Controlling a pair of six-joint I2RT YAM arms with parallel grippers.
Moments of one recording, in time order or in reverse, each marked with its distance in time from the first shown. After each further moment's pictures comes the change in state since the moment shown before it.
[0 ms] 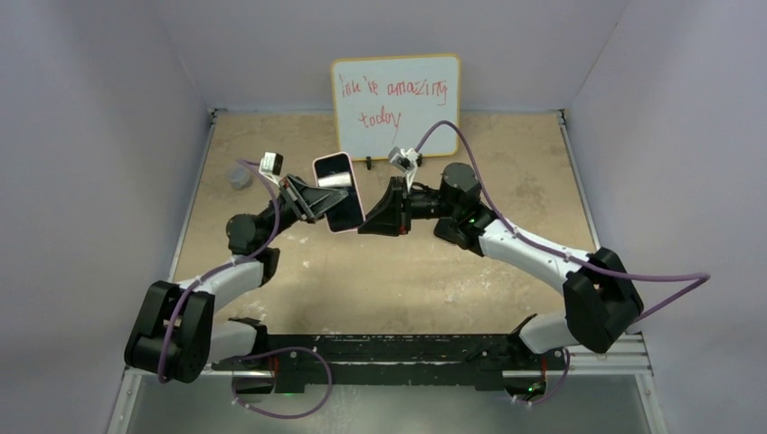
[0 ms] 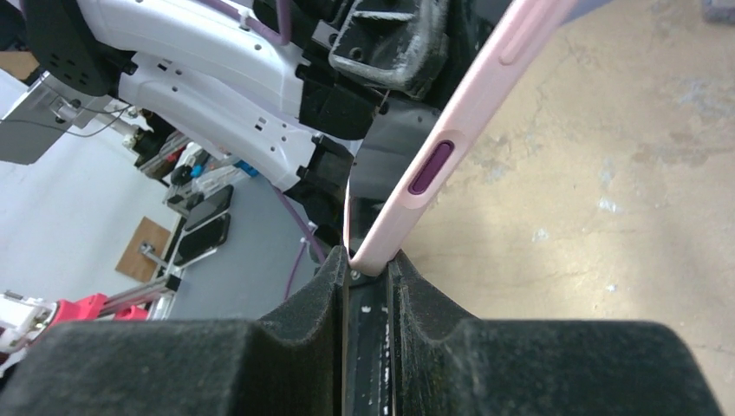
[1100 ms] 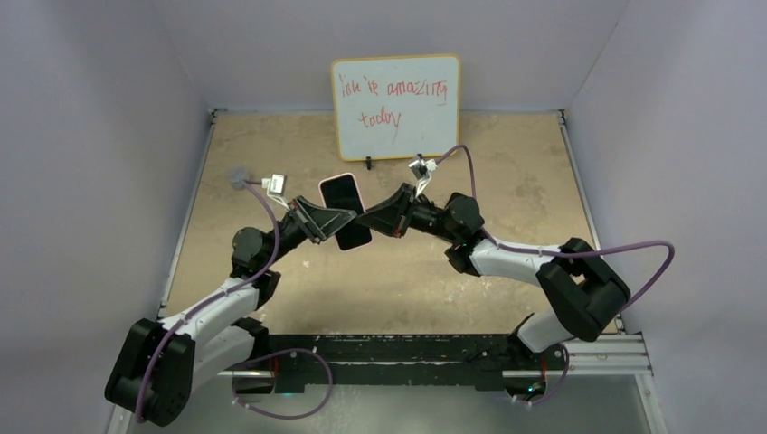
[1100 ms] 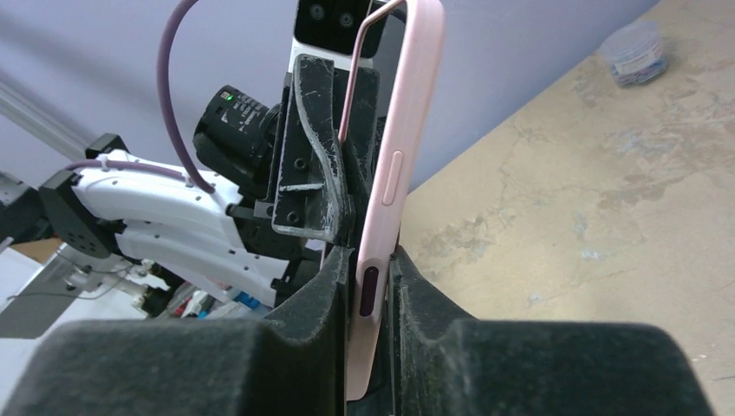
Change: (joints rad) left arm -0.115 -0.225 -0.113 -0.332 -0.171 0.395; right arm 0.047 0.078 -0.228 0.546 0.340 0.298
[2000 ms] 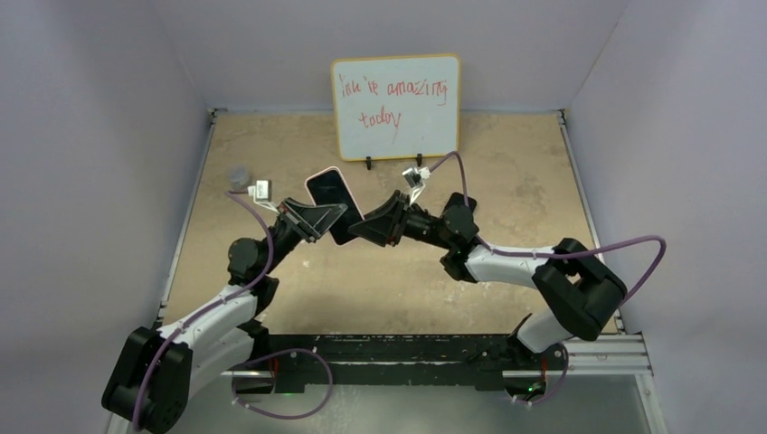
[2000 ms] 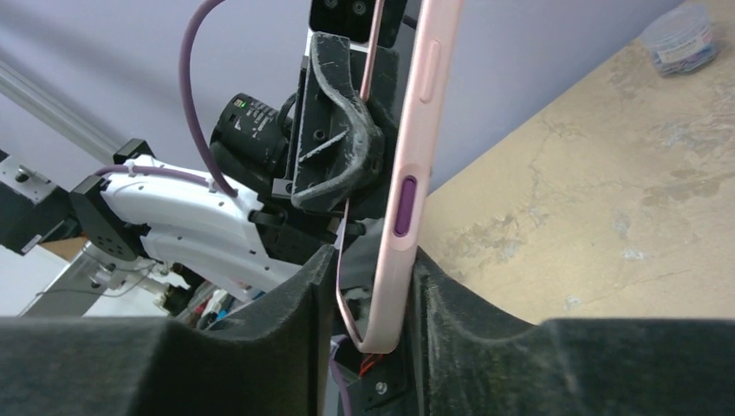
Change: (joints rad) left arm -0.006 -0.064 -0.049 0.053 -0.158 0.005; right arm 0.072 -0.006 -0.021 0.038 0.039 0.035
